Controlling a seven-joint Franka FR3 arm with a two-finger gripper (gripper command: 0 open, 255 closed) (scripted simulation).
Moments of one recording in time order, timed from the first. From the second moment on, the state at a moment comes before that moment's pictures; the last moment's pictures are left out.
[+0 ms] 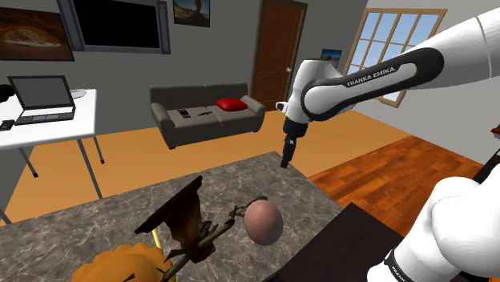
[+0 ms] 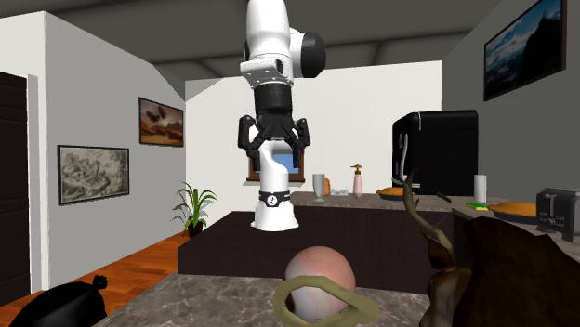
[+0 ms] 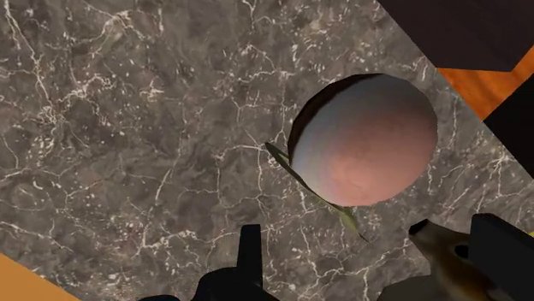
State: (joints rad) arm 0.20 -0.29 -0.07 -2.48 0.07 2.23 -0.55
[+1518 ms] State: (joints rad) arm 0.29 0.43 0.05 -2.21 0.31 2.55 -1.02
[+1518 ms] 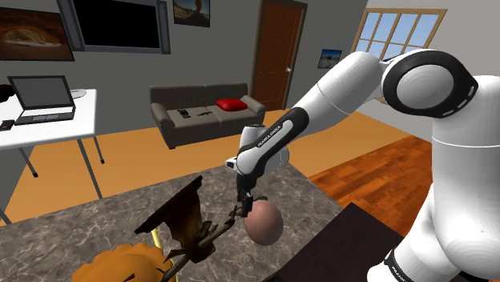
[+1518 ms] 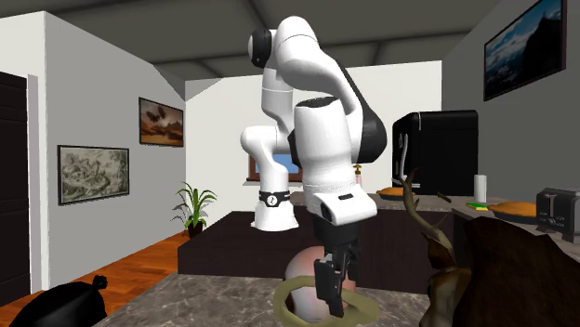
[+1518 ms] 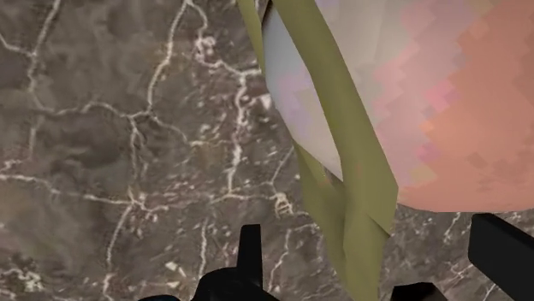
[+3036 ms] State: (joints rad) arm 0.30 0.37 0.04 -2.22 0.30 2.50 -1.01
